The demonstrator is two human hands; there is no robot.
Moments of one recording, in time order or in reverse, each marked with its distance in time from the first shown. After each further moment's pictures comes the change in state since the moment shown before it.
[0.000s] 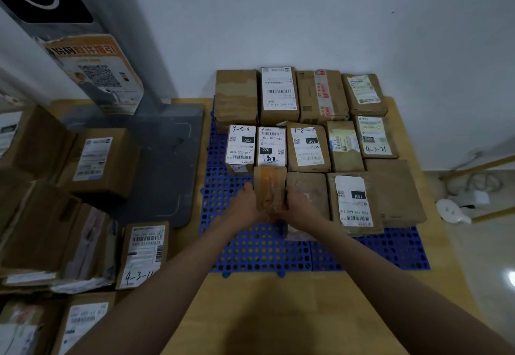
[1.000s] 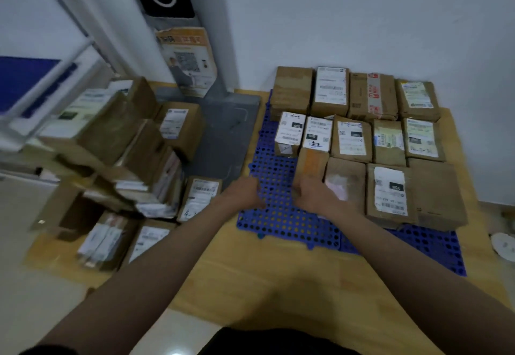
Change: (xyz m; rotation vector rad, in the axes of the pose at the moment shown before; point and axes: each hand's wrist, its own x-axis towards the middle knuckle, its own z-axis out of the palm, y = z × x) left_hand -0.107 -0.067 -0.031 0.226 0.042 -0.022; right_hand -0.055 -0.052 0.025 -0.381 -0.147 -0.196
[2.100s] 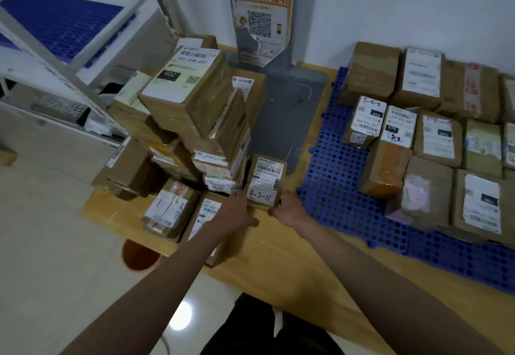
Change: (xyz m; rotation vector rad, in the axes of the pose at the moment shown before) left_hand -0.073 -0.185 0.052 -0.358 0.072 -0.256; right_hand 0.045 -0.175 0.149 0.492 -0.146 0.157
